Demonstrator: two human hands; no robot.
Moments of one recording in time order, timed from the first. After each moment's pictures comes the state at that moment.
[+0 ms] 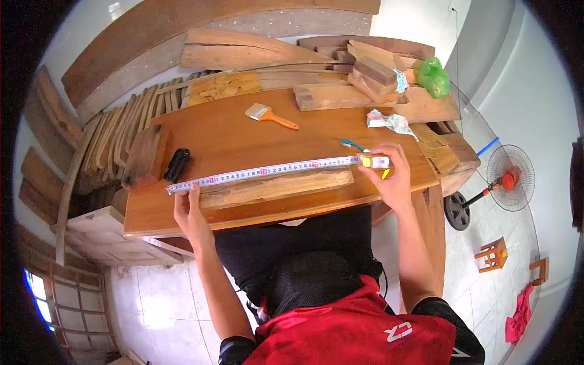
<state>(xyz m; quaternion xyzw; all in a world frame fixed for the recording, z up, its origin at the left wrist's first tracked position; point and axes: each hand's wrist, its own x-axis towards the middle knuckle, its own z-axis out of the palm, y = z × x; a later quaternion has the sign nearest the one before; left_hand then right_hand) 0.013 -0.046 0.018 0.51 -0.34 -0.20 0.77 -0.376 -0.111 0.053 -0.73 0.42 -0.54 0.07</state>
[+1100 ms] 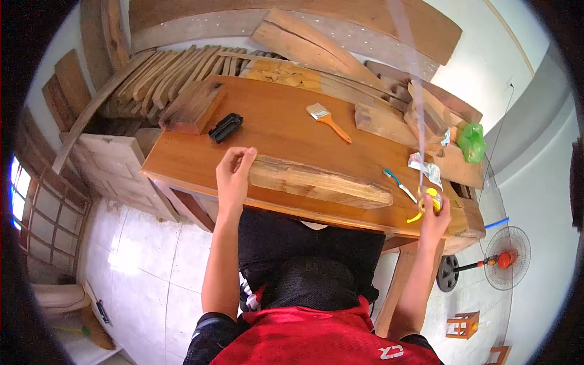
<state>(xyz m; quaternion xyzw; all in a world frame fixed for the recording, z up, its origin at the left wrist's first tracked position) 0.023 -0.049 0.018 0.52 -0.34 -0.25 0.74 -0.391 -0.108 0.052 -0.56 0.50 -0.62 0.22</state>
